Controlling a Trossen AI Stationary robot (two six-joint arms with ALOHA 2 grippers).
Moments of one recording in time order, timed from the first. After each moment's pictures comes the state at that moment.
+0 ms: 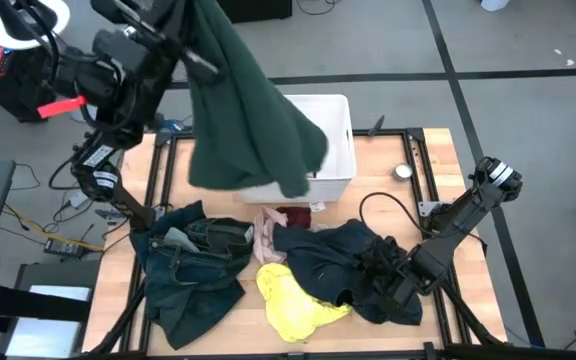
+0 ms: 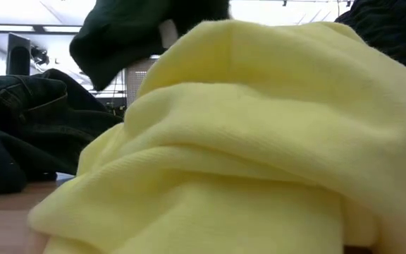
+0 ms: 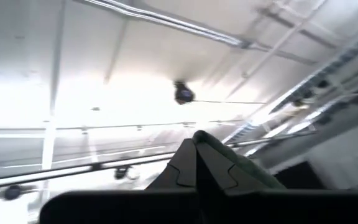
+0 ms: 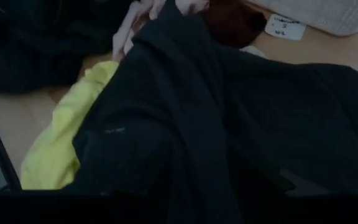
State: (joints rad) left arm 0.08 1.60 2.36 0.20 -0.44 0.97; right arm 0.78 1.49 1.12 -0.88 0.73 1.58
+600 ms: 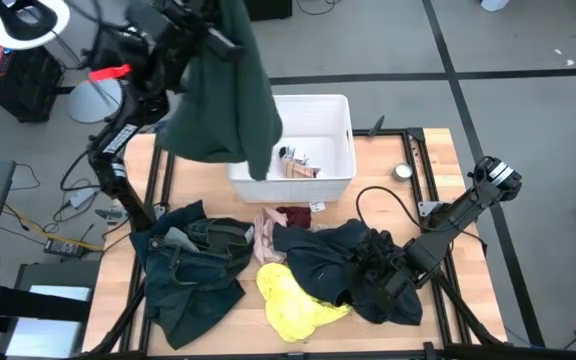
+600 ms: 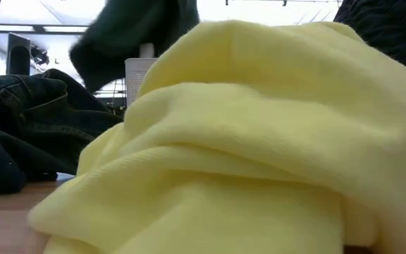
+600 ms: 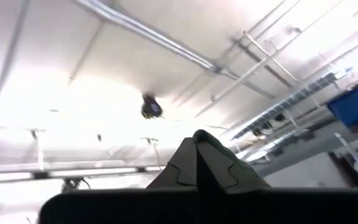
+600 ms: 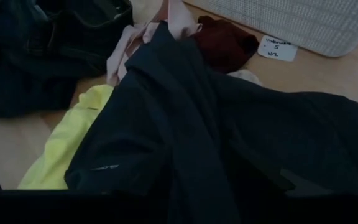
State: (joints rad) left arm 0.37 1.68 2.36 0.23 -0.11 0.58; right arm 0.72 1.49 1.12 -0.85 0.76 1.54
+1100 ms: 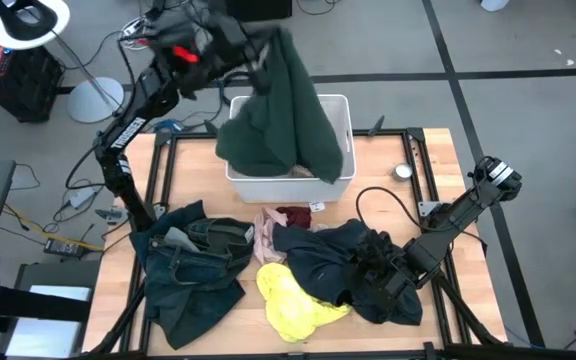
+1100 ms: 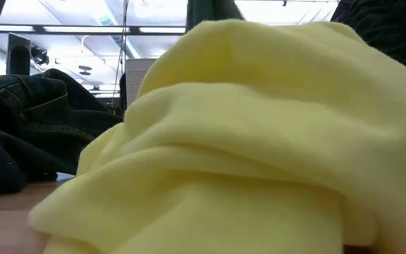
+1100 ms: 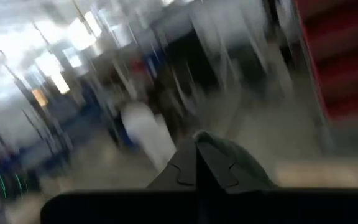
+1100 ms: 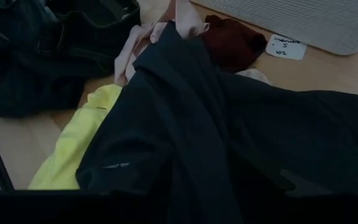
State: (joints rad) left arm 0.43 1.71 2.36 -0.51 -0.11 0.46; right arm 0.72 1.49 1.12 -0.82 0.76 1.53
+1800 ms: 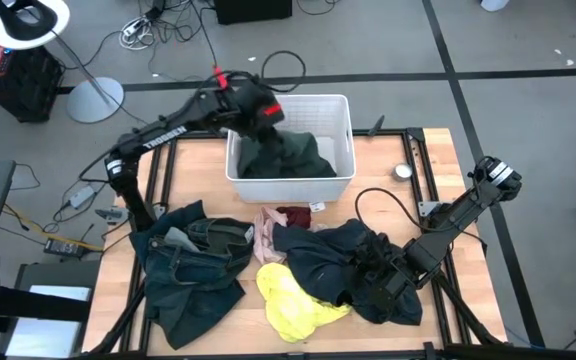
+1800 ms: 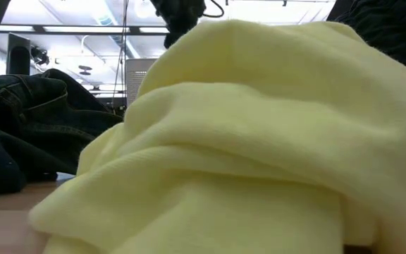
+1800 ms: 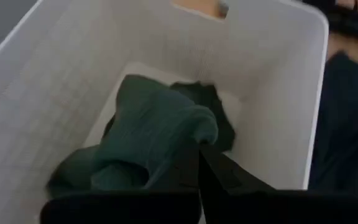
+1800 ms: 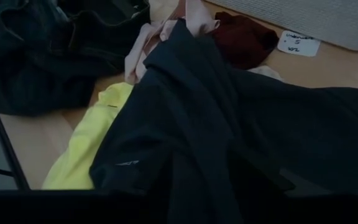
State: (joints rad) left arm 0.43 1.74 1.91 -1.00 0.07 0.02; right arm 0.72 1.49 1.12 -0.78 0.75 1.51
